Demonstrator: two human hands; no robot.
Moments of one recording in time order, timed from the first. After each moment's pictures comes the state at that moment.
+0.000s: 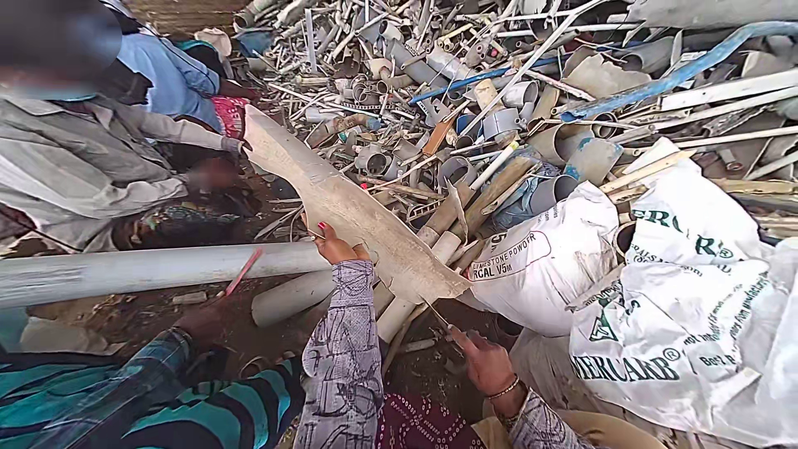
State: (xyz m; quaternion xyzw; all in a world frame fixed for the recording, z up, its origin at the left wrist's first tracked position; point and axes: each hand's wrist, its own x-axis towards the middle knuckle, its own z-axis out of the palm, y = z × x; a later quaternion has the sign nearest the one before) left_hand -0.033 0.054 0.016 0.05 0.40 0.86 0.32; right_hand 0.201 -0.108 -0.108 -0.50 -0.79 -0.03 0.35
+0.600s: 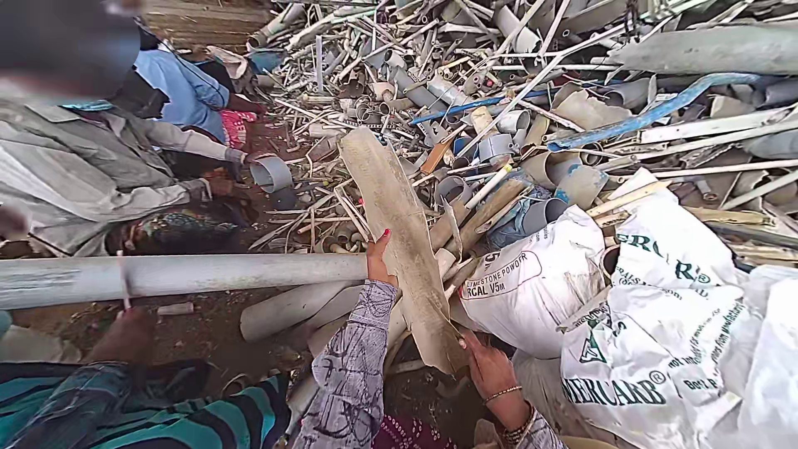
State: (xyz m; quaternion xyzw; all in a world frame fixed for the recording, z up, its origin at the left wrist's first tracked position) left_hand 0.020 0.026 0.023 0.20 0.43 0.71 0.53; right_hand 0.208 -0.104 -0.059 -0.63 -0.73 0.15 0.19
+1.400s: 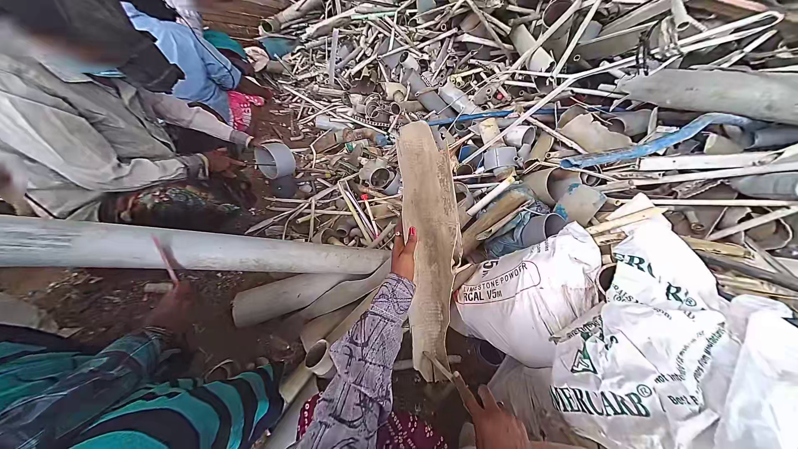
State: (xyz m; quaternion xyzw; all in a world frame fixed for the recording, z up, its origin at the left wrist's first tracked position) left_hand 0.029 0.026 0.015 0.36 0.44 0.66 0.49; right_hand 0.200 -0.174 -0.044 -0.62 -0.77 0.12 0.01
